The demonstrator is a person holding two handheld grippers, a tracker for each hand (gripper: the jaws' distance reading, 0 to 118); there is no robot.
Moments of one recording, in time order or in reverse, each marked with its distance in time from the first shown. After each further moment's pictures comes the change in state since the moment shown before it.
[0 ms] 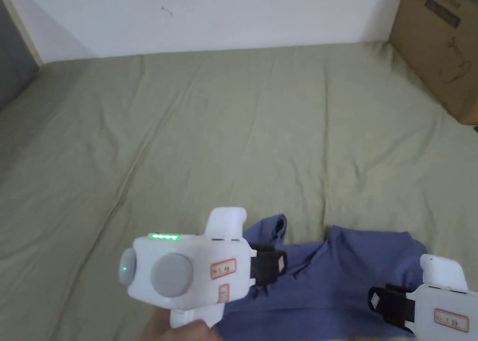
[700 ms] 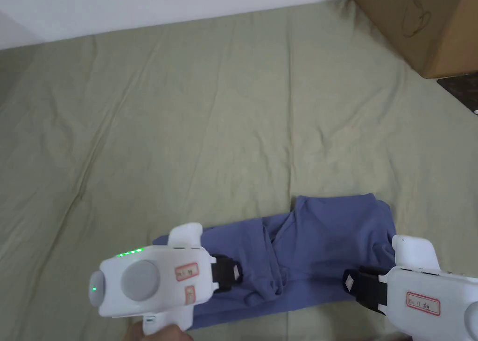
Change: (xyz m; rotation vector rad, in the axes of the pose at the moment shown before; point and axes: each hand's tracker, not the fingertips) left arm -0.021 -0.035 -0.033 -0.130 0.138 0.182; right arm 0.010 -0.016 0.007 -0.010 0.023 -0.043
